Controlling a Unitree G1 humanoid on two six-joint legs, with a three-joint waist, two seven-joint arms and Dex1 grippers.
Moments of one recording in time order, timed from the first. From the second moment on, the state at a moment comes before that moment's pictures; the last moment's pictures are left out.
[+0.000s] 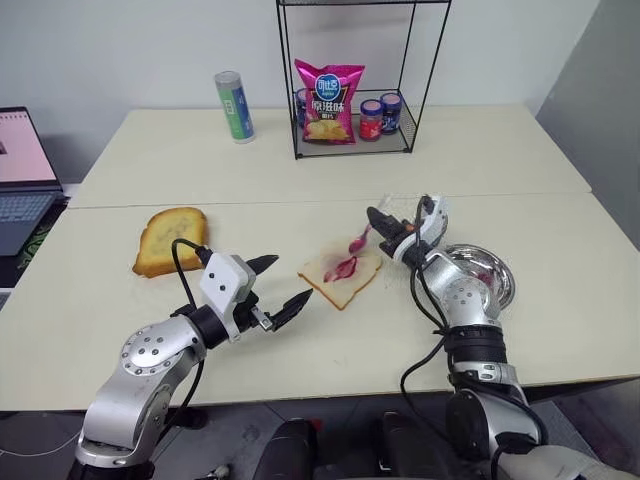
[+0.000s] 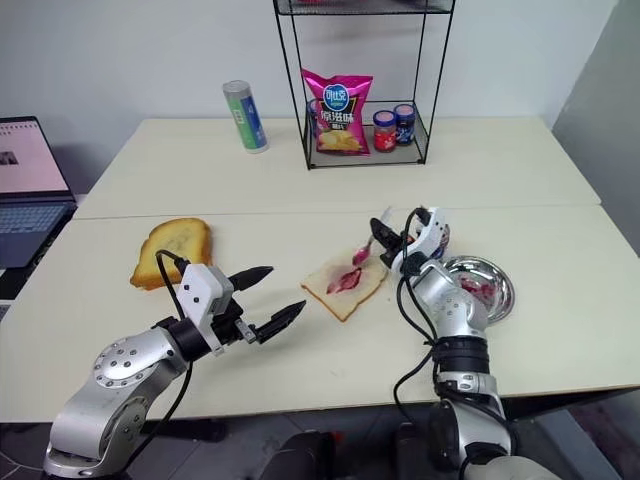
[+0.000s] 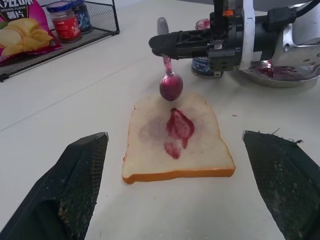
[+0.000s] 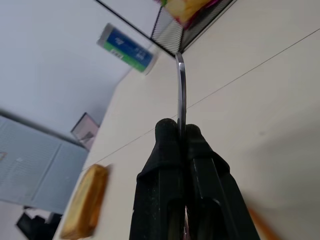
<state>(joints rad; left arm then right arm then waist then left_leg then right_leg) 0.01 0.55 0.08 -0.54 -0.40 0.45 -0.62 -0.65 0.07 -0.29 0.29 0.73 0.67 0.25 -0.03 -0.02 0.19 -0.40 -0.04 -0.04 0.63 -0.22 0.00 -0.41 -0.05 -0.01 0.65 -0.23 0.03</state>
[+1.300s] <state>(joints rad) -0.32 0.64 -0.01 -0.51 -0.52 0.64 -0.77 -0.68 -0.14 -0.28 -0.15 0.94 0.87 0.25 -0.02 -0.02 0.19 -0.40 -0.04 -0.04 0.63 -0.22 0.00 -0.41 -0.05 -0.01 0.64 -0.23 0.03</state>
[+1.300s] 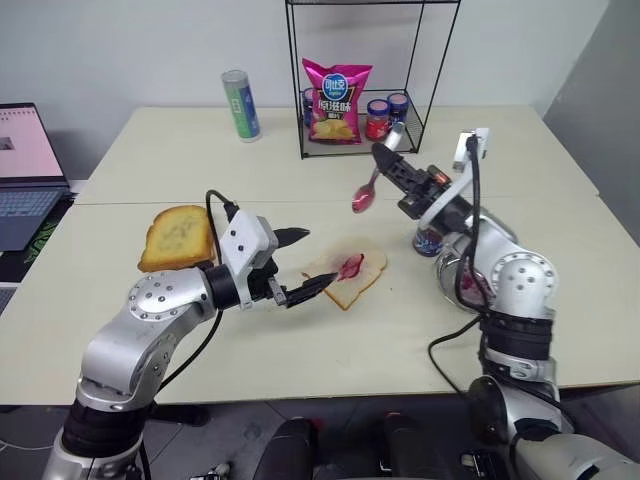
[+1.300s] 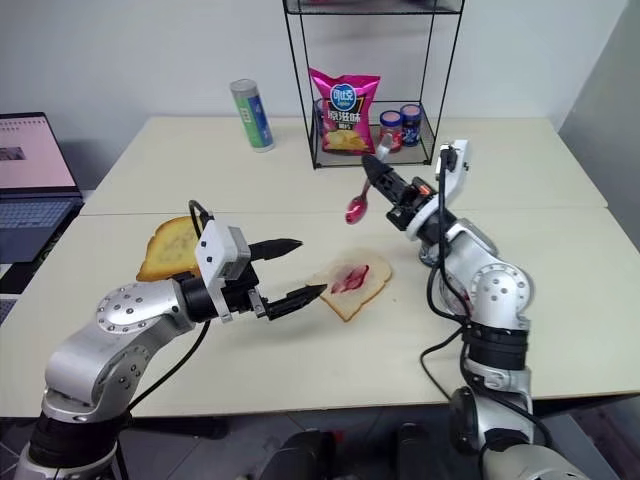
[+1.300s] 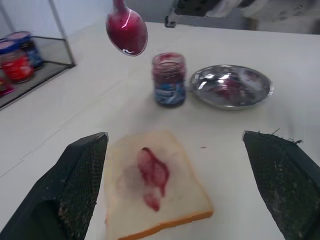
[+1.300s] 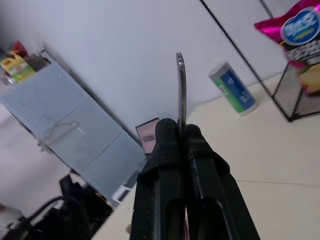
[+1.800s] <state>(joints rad) -0.63 0.38 -0.35 -0.18 -0.37 0.44 -0.94 -0.36 -0.41 -0.59 -0.36 0.92 0.85 -0.02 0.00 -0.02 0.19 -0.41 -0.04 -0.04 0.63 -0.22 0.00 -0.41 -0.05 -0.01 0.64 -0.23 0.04</state>
